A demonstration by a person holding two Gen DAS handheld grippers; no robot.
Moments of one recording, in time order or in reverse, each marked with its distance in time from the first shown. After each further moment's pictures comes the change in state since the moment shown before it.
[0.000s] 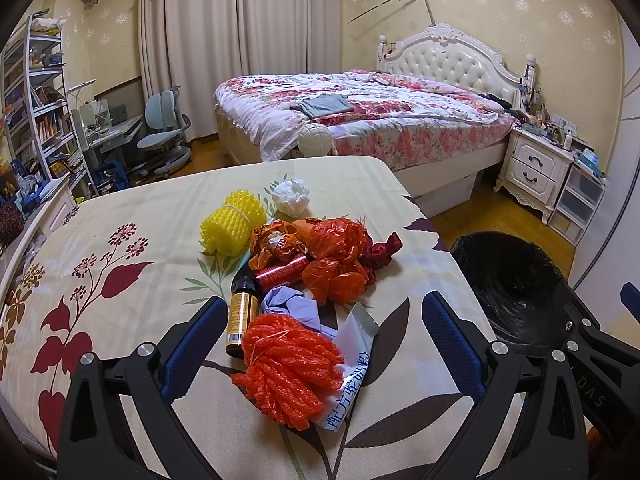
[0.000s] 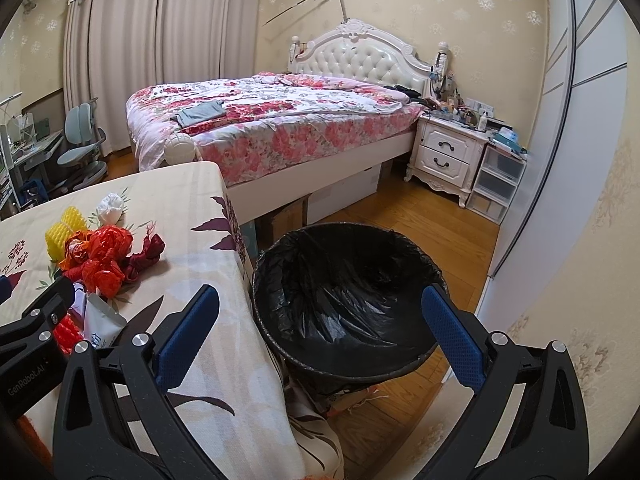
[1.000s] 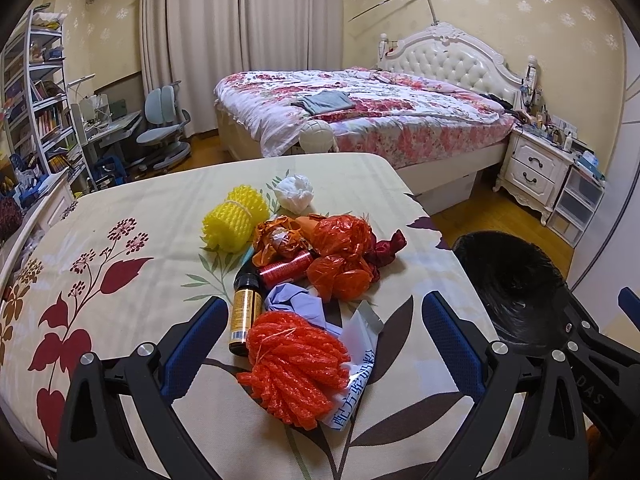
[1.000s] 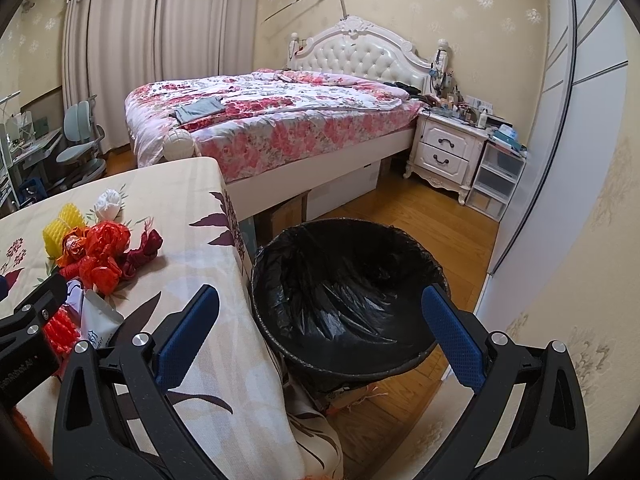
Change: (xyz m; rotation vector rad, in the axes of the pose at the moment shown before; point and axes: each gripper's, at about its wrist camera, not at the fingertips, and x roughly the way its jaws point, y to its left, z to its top) left arm 0.000 -0.002 -0.003 -0.010 0.009 0.000; right arm -0.004 -0.008 -0.006 0.000 0.007 0.001
